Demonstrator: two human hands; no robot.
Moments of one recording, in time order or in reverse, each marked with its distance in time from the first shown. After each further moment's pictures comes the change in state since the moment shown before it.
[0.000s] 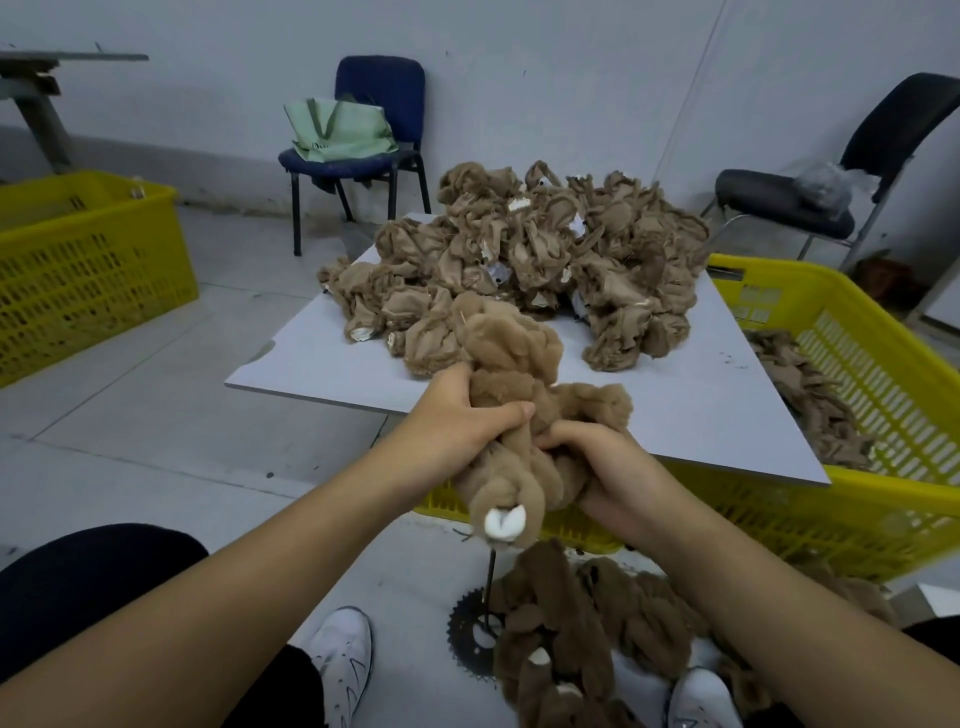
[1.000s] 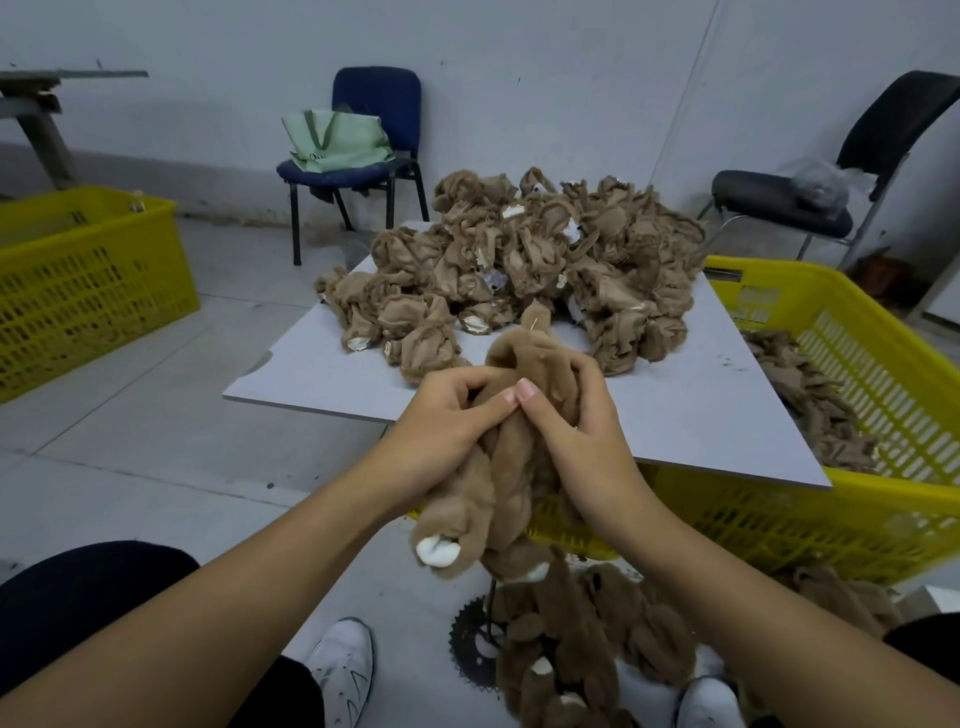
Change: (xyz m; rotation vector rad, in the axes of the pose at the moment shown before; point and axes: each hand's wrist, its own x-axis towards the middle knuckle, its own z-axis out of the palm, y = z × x) left_hand -0.001 0.002 -0.003 -0.208 -0.189 0.157; right_hand 0.005 -0.001 0.017 -0.300 0.144 -0.535
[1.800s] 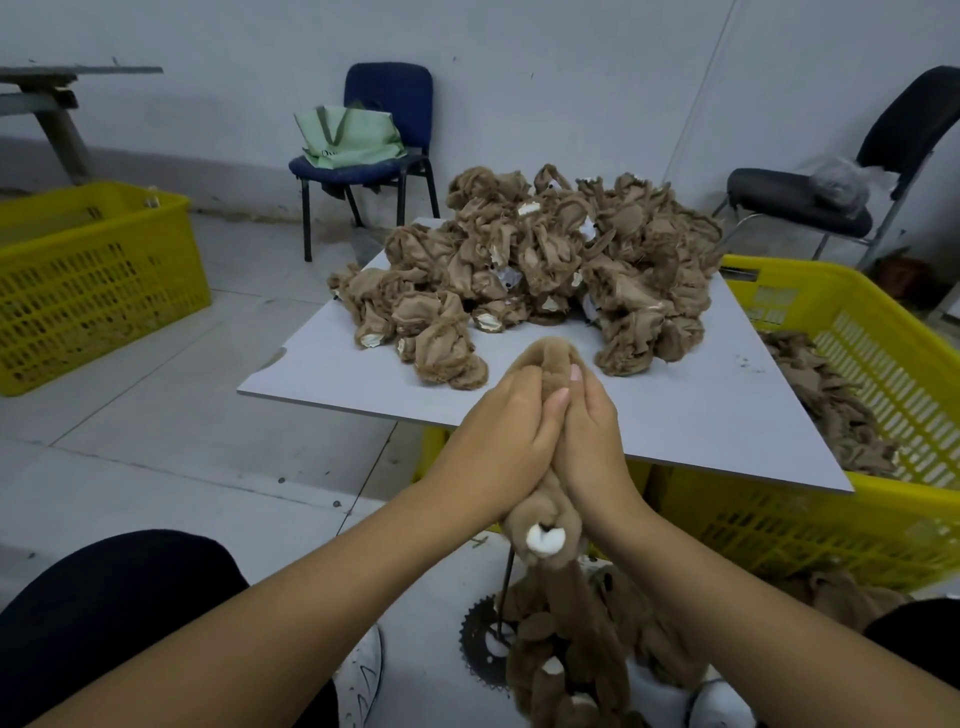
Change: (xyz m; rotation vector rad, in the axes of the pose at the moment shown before) left_hand 0.009 -0.019 0.030 0.833 0.171 0.202; right_hand 0.017 0.025 0.020 -0.002 0.183 0.050
